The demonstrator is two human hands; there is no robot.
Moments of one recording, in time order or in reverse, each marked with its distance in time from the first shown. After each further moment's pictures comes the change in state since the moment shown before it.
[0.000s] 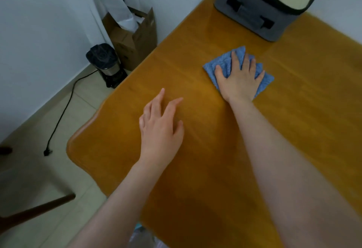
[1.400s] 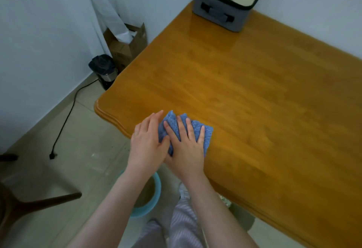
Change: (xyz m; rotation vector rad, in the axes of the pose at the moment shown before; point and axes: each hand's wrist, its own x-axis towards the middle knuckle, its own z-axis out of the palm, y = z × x) left_hand -0.166 -0.041 -0.024 -0.078 -0.025 0.061; right_hand -0.343 -0.013 0.025 0.036 -0.024 -0.403
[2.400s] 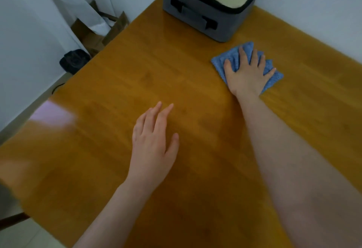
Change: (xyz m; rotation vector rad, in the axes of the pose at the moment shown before) left_hand 0.169 0.131 0.105 0.051 0.041 0.032; right_hand 0.329 0.313 -0.065 -0.037 0.061 0.478
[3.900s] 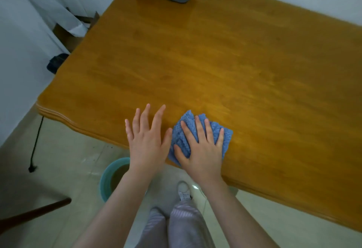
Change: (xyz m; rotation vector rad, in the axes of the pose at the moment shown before) left_hand -0.209 -0.056 -0.018 0.220 -0.044 0.140; right_hand -0.474 0.023 0.013 0.065 0.010 -0.201
